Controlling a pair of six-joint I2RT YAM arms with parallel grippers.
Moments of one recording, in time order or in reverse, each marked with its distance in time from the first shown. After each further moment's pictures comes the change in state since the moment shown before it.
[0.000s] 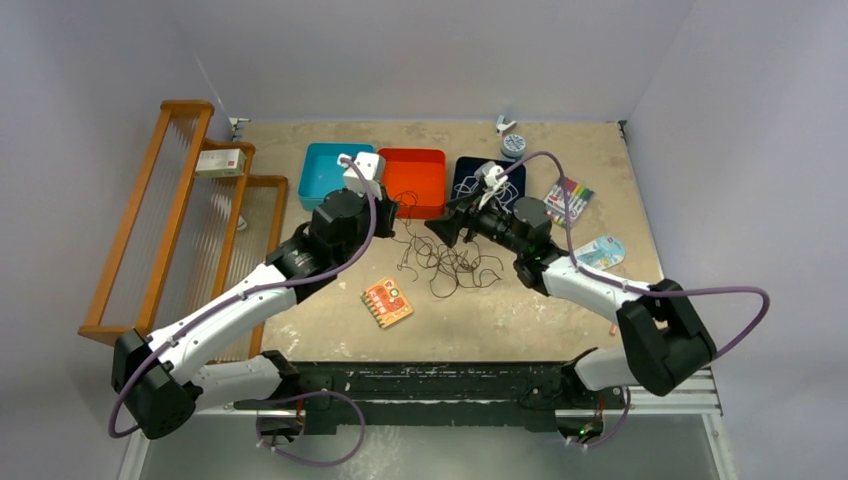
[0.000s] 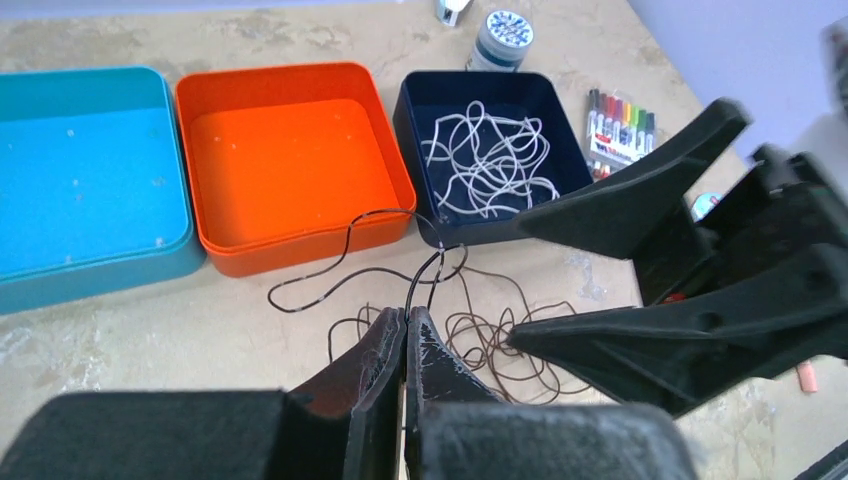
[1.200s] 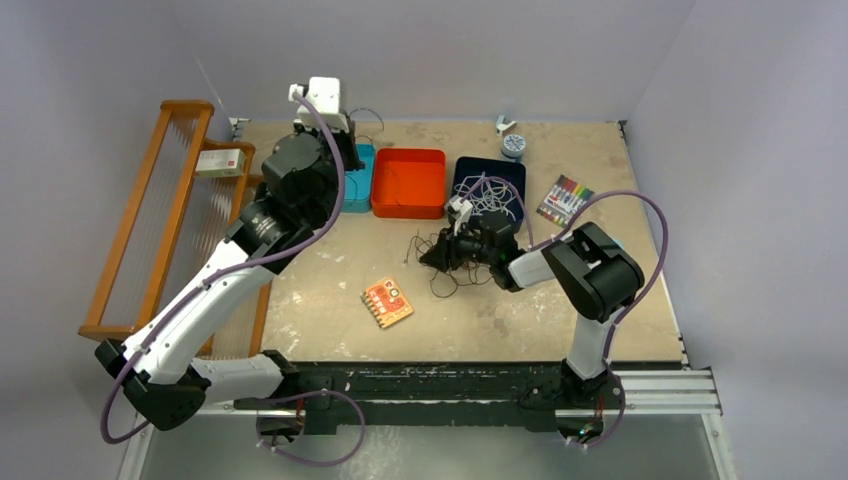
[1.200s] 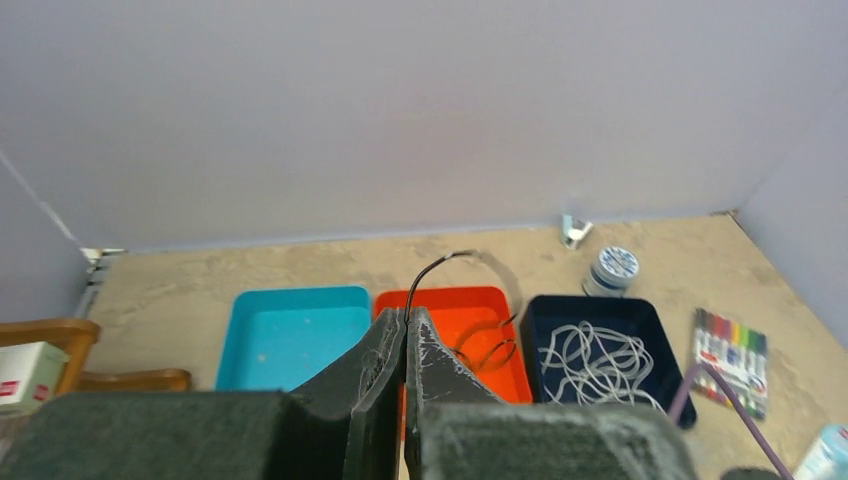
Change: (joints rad) left arm 0.038 0.053 0.469 -0.125 -0.265 0.277; right arm 0.014 0.496 0.012 0.138 -0.150 0.026
